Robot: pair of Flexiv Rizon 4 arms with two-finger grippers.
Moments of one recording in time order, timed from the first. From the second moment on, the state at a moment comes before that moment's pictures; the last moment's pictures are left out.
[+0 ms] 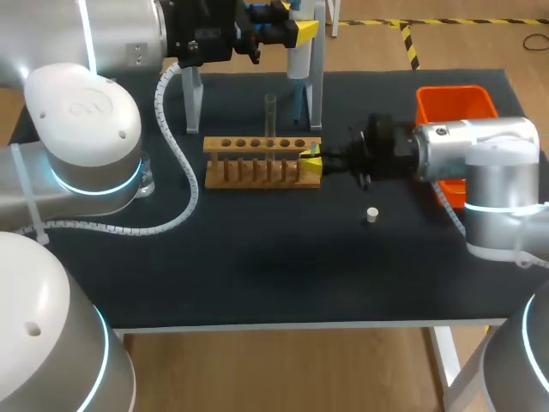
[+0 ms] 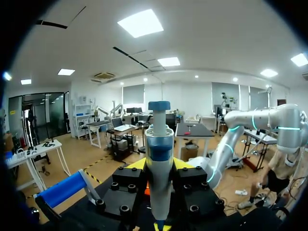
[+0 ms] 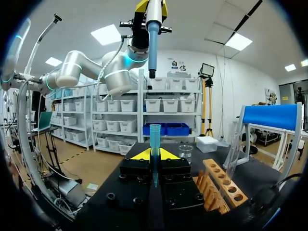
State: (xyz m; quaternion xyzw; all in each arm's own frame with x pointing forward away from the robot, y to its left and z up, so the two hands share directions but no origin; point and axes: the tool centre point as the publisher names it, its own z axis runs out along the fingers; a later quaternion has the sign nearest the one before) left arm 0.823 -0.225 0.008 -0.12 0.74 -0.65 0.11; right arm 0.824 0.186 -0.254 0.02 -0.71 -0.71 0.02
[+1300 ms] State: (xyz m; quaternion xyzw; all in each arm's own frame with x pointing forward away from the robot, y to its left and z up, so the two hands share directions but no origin) left arm 0.823 -0.225 0.008 -0.12 0.74 -0.65 0.11; right arm 0.830 0.218 -0.247 0.06 -0.72 -0.69 0.01
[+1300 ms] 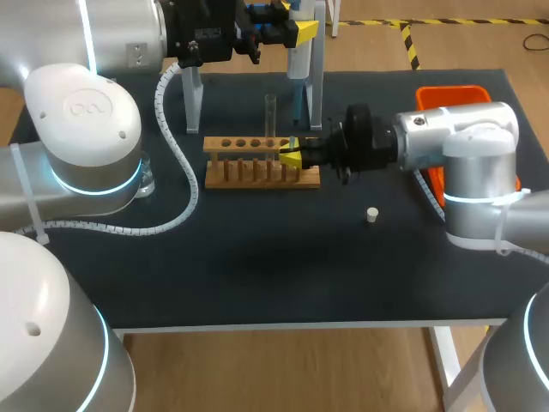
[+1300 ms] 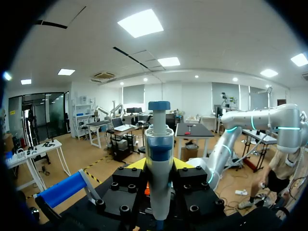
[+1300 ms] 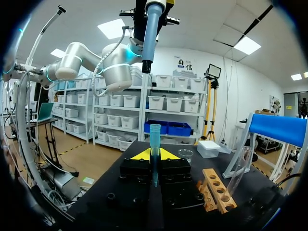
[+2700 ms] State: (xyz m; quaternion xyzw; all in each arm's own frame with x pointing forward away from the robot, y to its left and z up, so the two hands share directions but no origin) left arm 0.823 -0.225 0.008 -0.12 0.74 -0.65 0.11; right arm 0.822 0.219 -0.226 0.06 -0.71 -0.70 0.00
